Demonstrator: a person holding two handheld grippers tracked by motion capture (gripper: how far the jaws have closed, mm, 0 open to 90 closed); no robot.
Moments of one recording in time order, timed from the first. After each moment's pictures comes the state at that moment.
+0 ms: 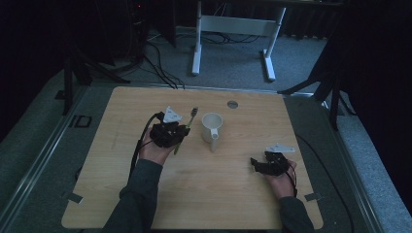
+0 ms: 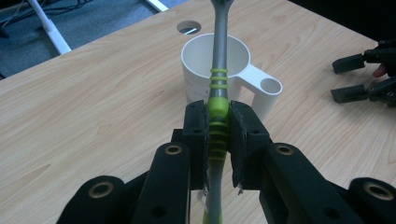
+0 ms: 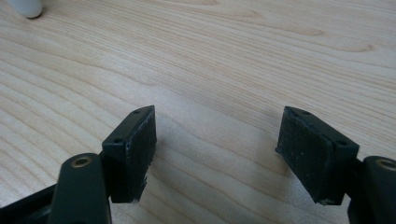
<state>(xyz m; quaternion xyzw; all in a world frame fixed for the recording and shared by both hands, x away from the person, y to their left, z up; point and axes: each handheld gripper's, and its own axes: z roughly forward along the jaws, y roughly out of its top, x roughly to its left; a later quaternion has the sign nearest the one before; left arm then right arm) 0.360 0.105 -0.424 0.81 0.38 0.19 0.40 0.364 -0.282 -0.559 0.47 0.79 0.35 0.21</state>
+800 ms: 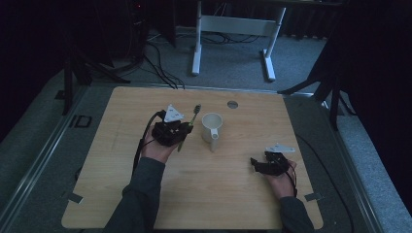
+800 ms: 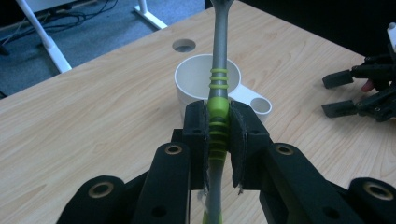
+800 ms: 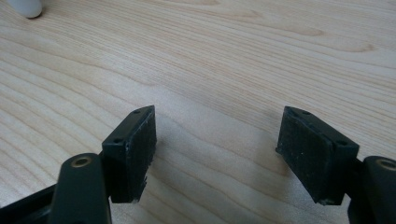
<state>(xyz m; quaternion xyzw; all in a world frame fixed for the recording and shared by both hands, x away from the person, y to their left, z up) 0.359 0.100 -0.418 0.80 0.37 0.20 0.43 0.364 -0.282 -0.559 0.47 0.79 0.35 0.21</state>
